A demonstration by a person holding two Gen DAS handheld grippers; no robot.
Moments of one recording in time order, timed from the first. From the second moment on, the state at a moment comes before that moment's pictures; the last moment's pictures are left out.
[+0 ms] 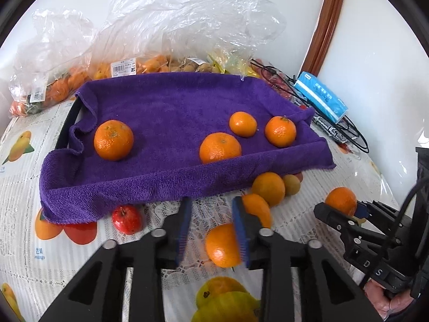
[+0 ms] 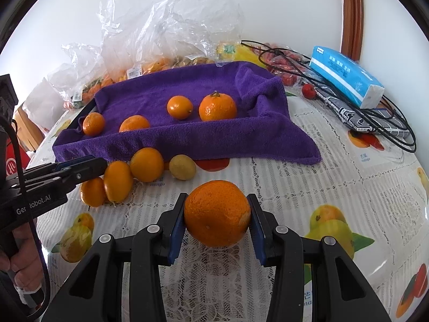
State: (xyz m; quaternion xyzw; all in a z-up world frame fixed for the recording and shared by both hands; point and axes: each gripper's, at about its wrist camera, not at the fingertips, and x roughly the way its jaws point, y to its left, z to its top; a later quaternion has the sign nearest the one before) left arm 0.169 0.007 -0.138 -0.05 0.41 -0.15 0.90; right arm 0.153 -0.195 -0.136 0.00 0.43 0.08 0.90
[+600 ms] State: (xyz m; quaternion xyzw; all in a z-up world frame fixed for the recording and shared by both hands) left arm 0.167 0.005 -0.137 -0.05 0.40 -0.17 0.90; right arm 0.154 -0.195 -0.138 0.01 0.44 0.08 0.90
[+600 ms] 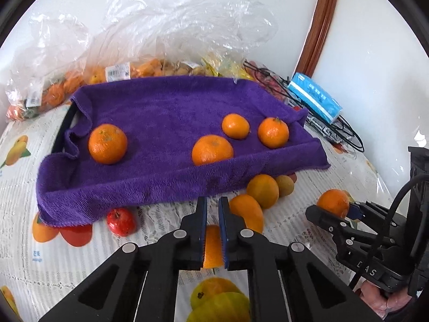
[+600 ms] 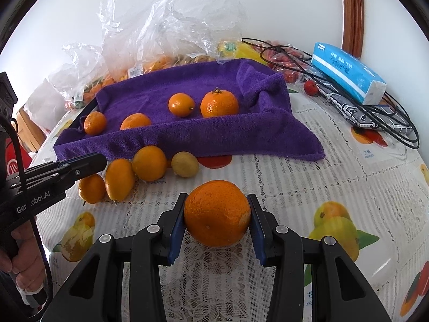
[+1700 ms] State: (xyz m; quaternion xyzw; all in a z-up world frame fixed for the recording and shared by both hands) left arm 0.163 -0.003 -0.142 -0.03 0.40 -0.16 0.90; right arm 0.154 -0.192 -0.139 0.00 0.44 0.09 0.89
